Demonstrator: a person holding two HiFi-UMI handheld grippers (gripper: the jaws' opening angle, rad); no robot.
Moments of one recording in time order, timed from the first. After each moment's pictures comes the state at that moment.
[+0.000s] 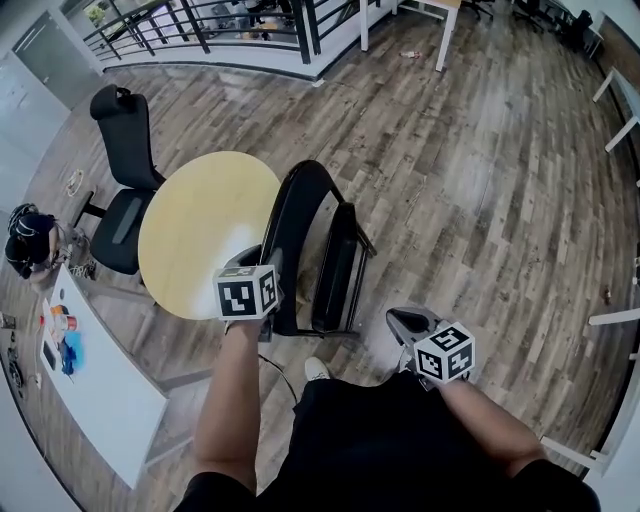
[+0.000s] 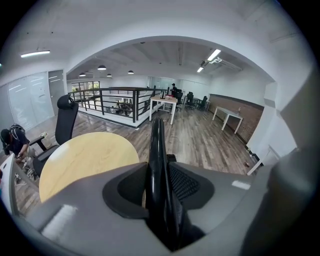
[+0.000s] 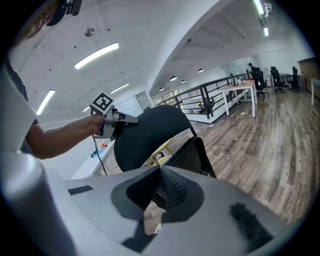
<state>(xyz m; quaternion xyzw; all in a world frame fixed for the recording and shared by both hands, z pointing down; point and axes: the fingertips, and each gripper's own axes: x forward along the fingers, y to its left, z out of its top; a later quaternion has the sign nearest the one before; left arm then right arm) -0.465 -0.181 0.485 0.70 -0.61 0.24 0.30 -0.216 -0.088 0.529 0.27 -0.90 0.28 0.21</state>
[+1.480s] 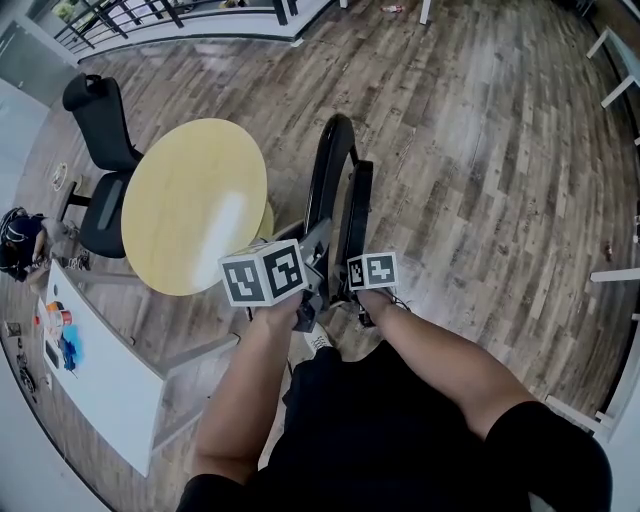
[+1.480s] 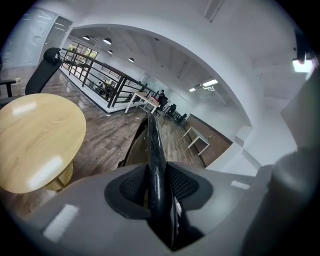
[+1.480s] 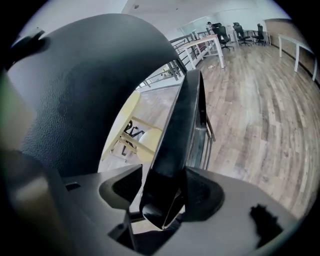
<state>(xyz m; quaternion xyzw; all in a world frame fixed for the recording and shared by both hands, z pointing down) -0.318 -0.171 0.468 0.76 -0.48 0.08 0.43 -0.278 -0.117 0.706 0.35 -0.74 0.49 0.30</state>
